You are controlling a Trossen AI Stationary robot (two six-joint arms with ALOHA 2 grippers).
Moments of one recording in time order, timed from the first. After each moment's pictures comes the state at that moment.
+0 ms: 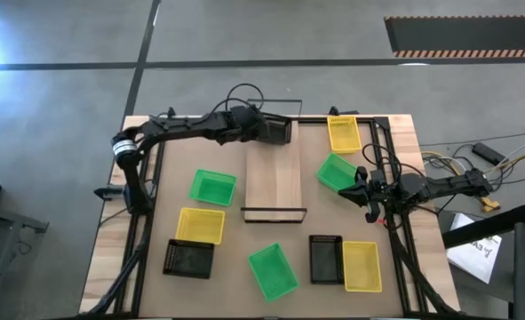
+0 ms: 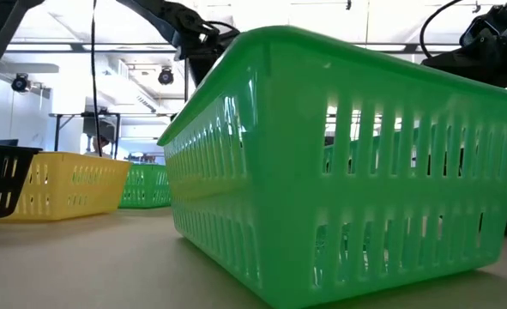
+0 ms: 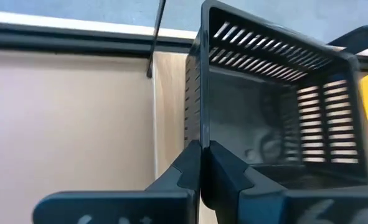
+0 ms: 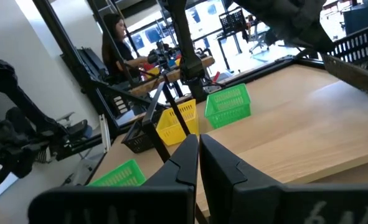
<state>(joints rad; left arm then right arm) 0.43 1.82 1.44 -0.60 -0.37 -1.06 0.18 0.05 0.02 0.03 0.16 0.39</state>
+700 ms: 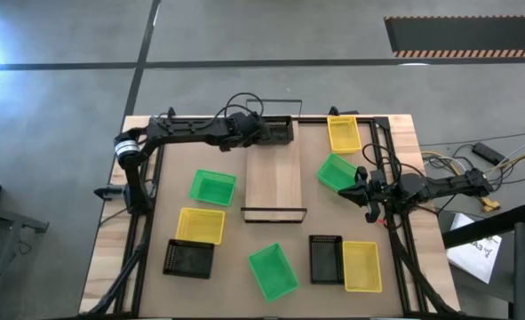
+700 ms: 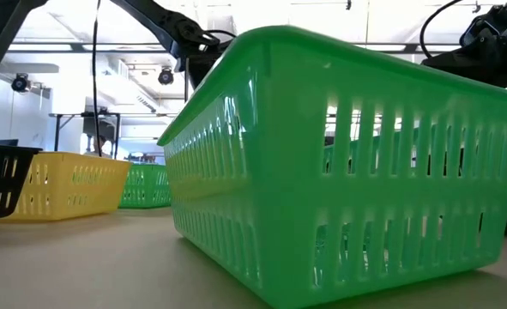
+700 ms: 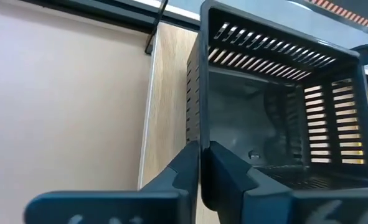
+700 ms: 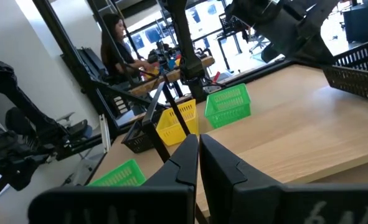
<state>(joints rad) 0.41 1.83 1.37 -0.49 -0.37 -1.22 0.18 0.05 0.02 0.03 0.16 0.39</state>
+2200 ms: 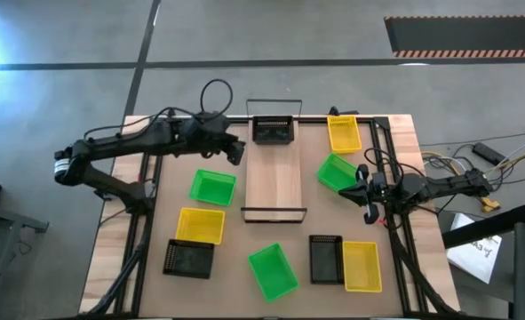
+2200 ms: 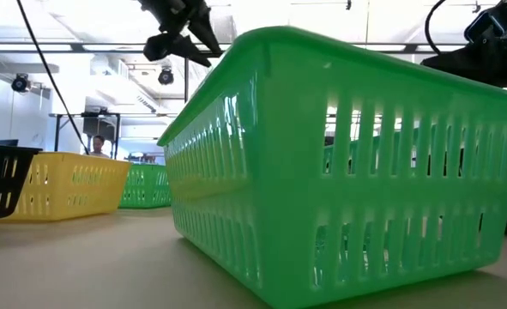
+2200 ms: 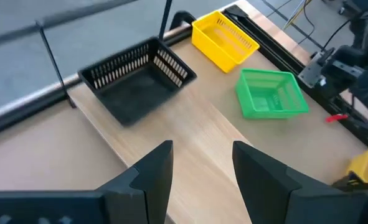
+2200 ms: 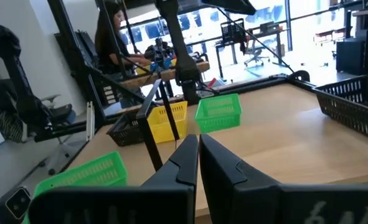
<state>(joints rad) 0.23 1.28 1.26 -0.61 -0.23 -0.57 0.18 0.05 0.02 0.04 0.16 0.22</state>
